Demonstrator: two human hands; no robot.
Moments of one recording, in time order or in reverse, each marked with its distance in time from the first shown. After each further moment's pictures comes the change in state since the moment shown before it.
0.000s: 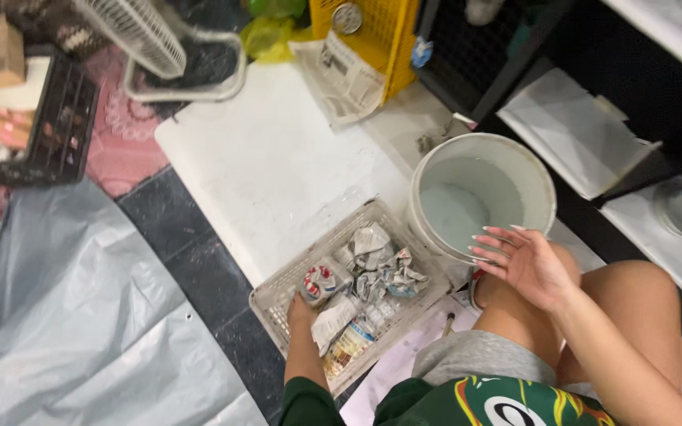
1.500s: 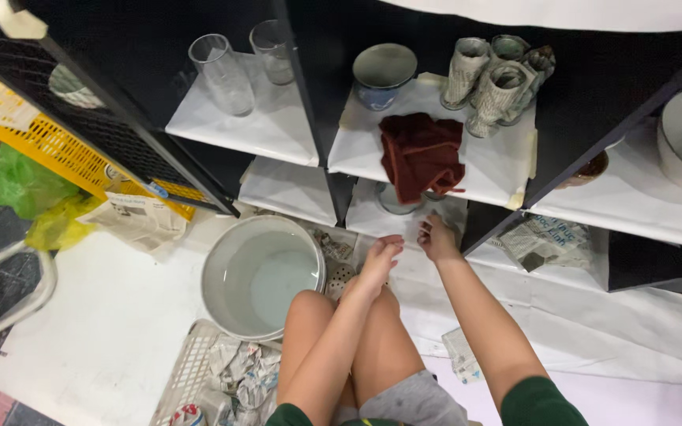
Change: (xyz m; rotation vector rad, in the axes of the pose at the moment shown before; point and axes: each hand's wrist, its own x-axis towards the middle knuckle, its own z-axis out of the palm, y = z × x) left_hand -0.321 0.559 0.254 -0.621 -1.011 0.641; right_hand 0.049 -0.037 -0.443 0.728 0.569 -0.378
